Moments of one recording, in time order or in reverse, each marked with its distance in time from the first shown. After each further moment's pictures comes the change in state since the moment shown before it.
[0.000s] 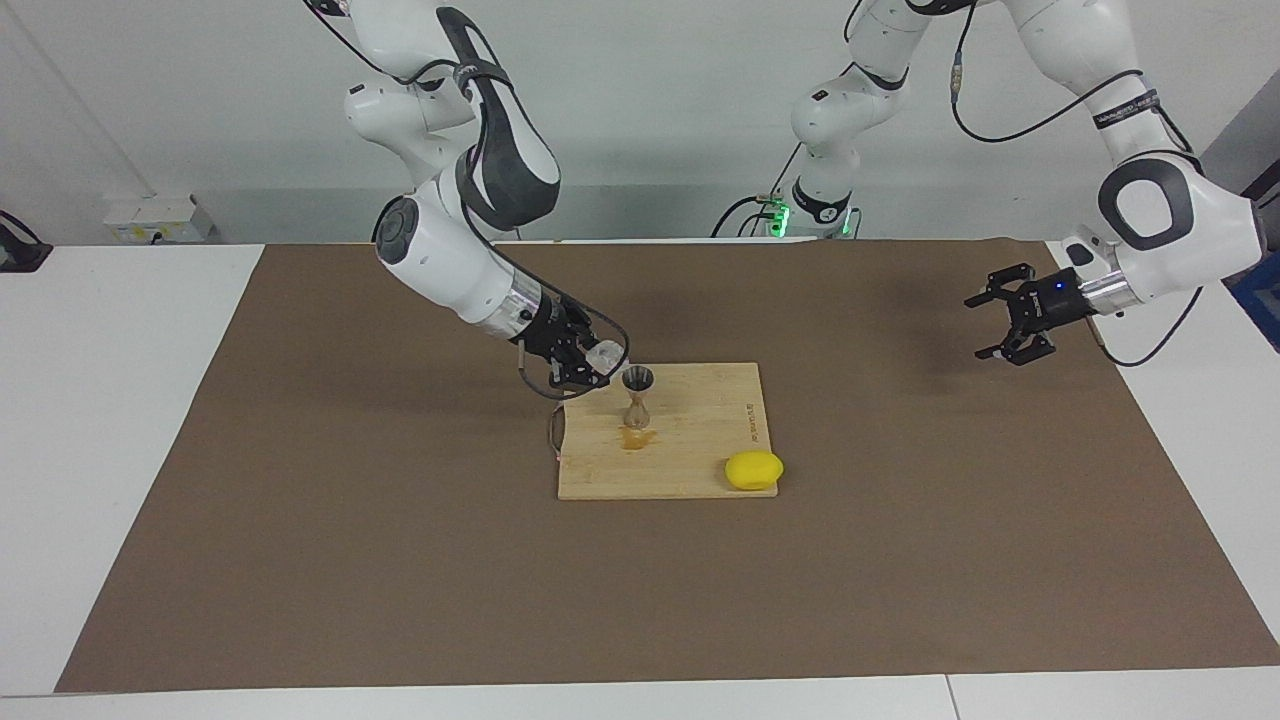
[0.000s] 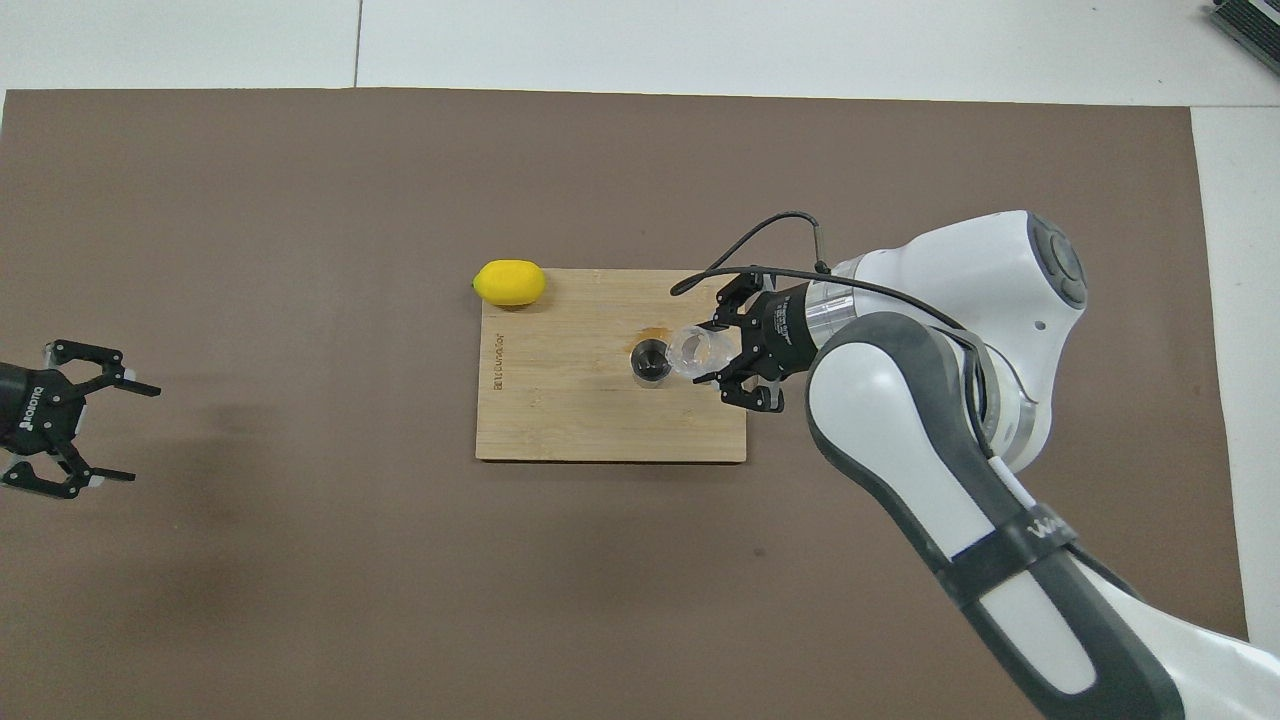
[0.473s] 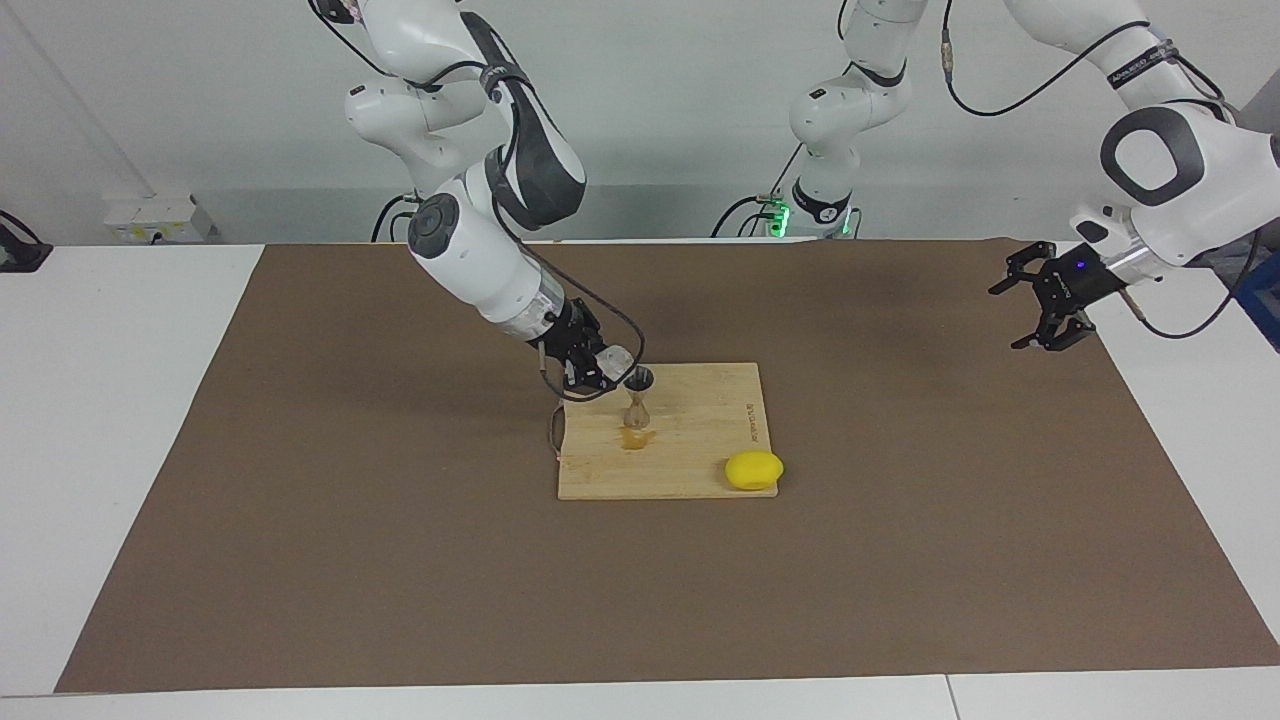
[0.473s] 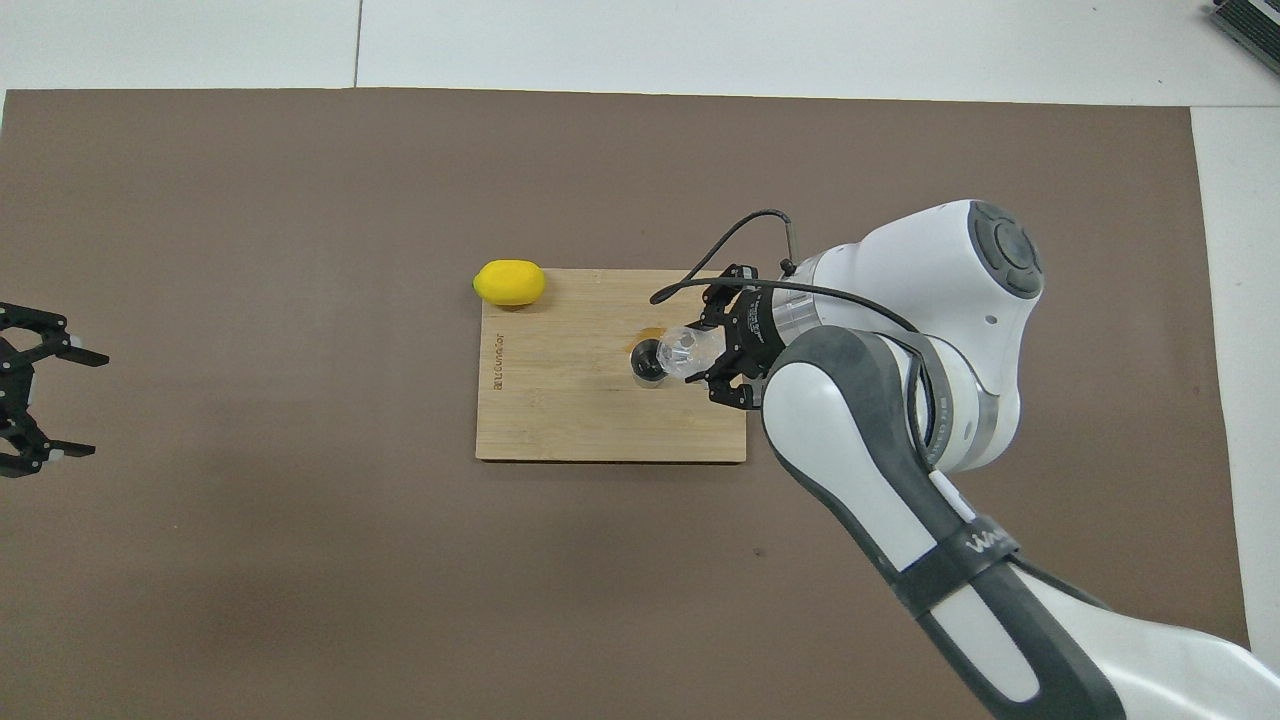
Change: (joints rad) left arm -0.069 -0.079 -0.005 0.078 0.123 0.014 -0.285; right arm 0.028 0.025 -0.001 0.043 -0.124 -0.005 0.067
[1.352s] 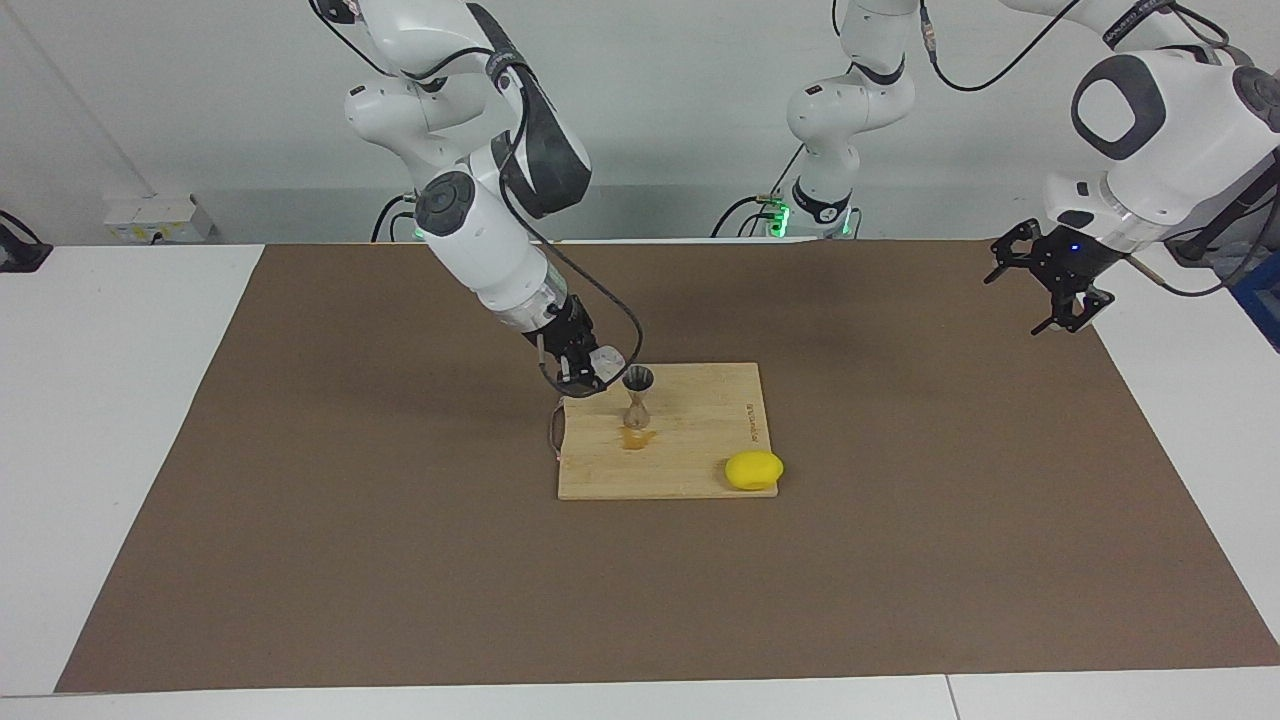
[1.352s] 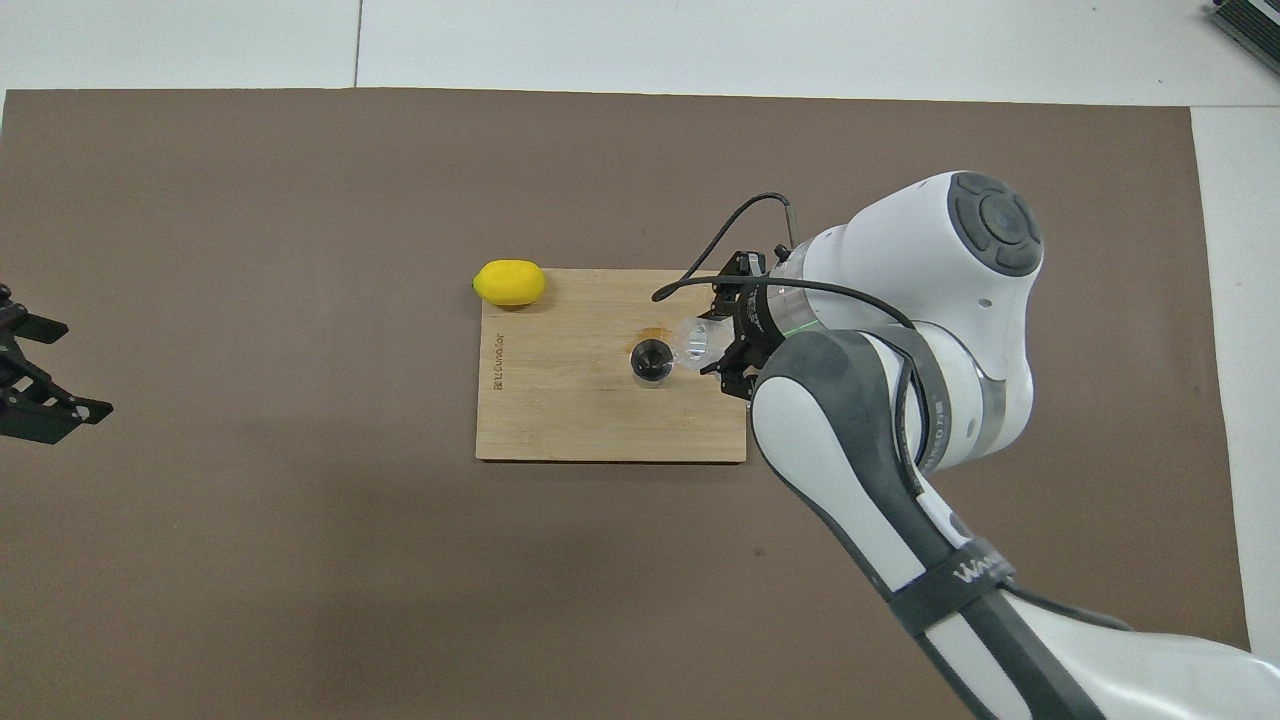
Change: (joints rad) left arm -0.156 -0.130 -0.010 0.046 0.146 -0.004 -0.767; right arm 0.011 0.005 0.002 0.075 -0.165 -0.072 0.098
